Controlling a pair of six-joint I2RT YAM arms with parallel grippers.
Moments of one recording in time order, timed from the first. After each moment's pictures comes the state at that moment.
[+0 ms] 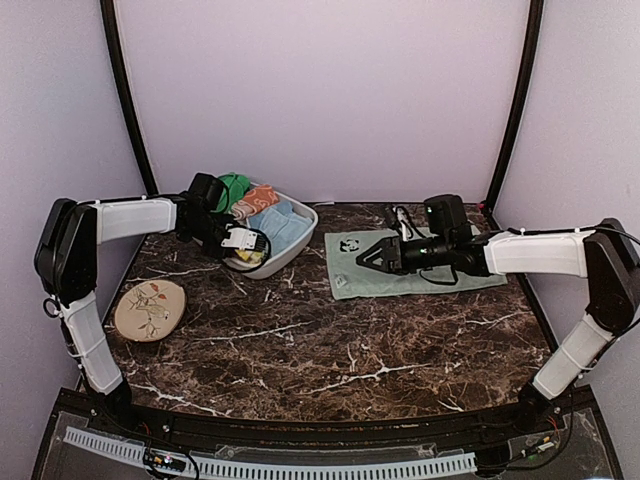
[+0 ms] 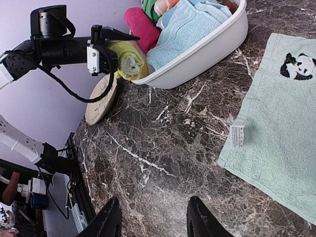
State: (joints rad) left arm -0.35 1.85 1.35 -0.43 0.04 1.45; right arm 0.57 1.58 0.95 0.09 -0.63 0.49
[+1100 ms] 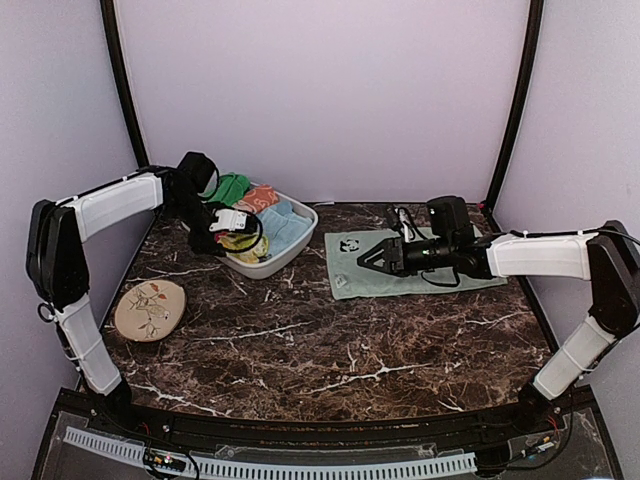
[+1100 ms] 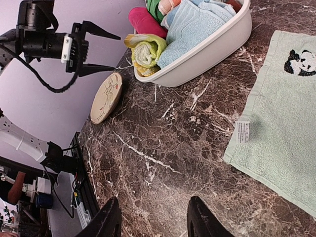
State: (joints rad) left arm -0.33 1.79 1.51 -0.84 0.10 1.29; right arm 0.57 1.56 0.92 0.11 -0.65 0.51
